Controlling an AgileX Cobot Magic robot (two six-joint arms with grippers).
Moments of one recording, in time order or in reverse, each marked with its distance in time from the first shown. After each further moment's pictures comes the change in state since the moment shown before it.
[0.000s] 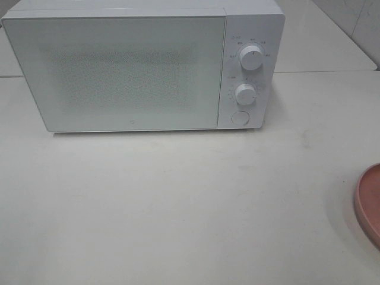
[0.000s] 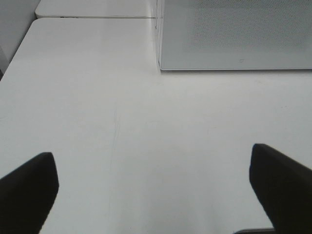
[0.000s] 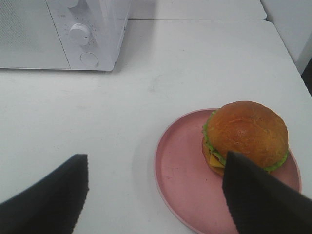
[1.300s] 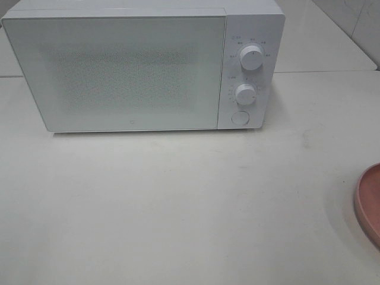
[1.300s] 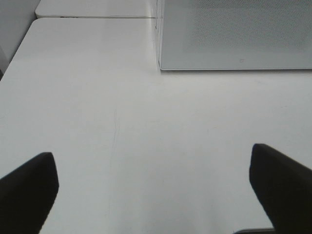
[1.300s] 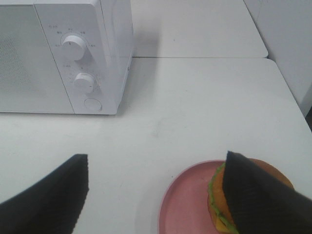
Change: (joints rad) left arm 0.000 0.000 0.000 0.000 0.000 0.000; right arm 0.000 0.247 -0.053 0.008 -0.265 0.002
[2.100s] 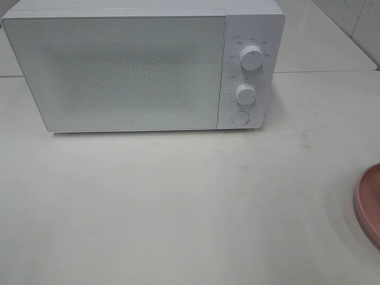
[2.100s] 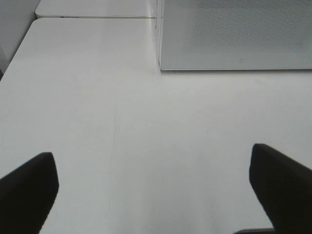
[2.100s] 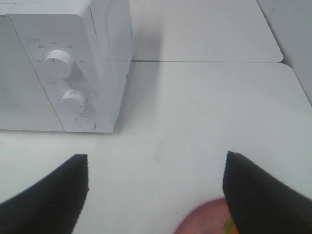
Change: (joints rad) left arm 0.000 0.000 0.000 0.000 0.000 0.000; right arm 0.000 0.382 -0.001 0.000 -0.331 0.000
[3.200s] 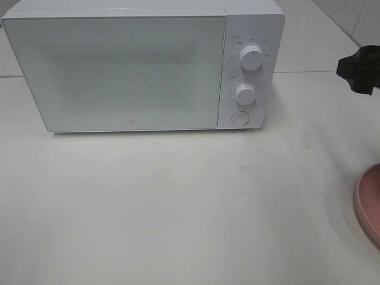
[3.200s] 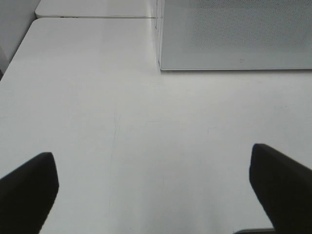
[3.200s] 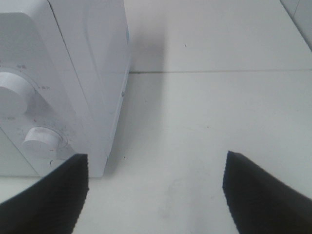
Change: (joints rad) left arm 0.000 0.000 0.000 0.000 0.000 0.000; right arm 0.000 0.557 0.034 0.007 -0.630 0.027
